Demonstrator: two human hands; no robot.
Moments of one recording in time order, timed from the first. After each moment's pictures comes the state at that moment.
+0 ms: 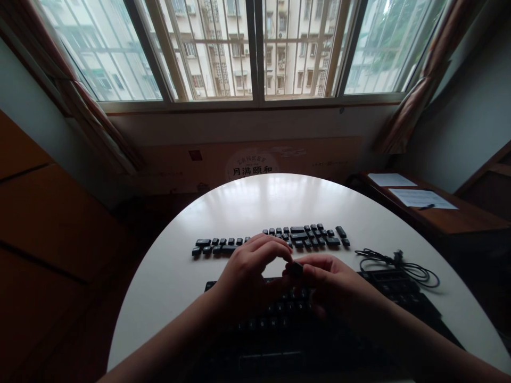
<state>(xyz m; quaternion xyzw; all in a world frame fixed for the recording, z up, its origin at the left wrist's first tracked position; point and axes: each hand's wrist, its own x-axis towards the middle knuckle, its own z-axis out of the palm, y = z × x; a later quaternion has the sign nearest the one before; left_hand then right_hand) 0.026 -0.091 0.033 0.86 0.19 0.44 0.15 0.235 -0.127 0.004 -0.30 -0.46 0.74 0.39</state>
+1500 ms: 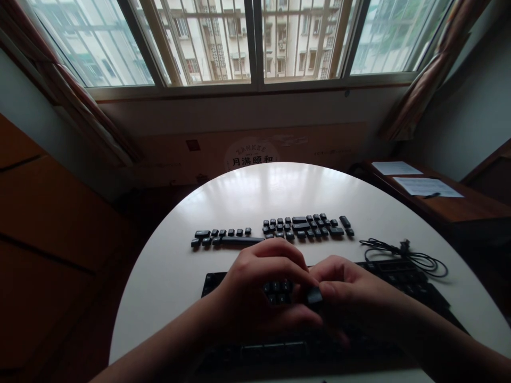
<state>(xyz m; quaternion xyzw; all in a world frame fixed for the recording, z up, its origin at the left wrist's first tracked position) 0.030 -0.109 0.044 0.83 0.11 0.44 0.32 0.240 -0.137 0.013 -0.21 -0.45 0.81 0.30</state>
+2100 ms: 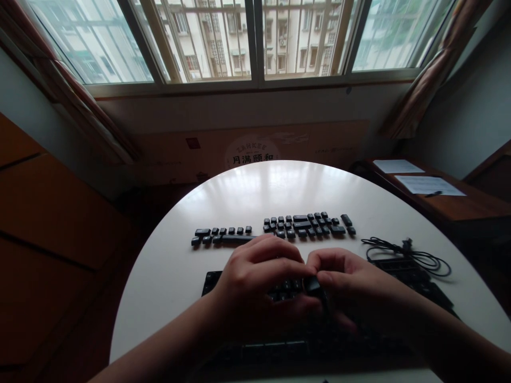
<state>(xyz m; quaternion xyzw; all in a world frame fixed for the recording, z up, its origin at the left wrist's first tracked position) 0.030 -0.113 0.046 0.85 0.15 0.47 0.16 0.242 -0.136 0.018 -0.28 -0.42 0.80 0.31</state>
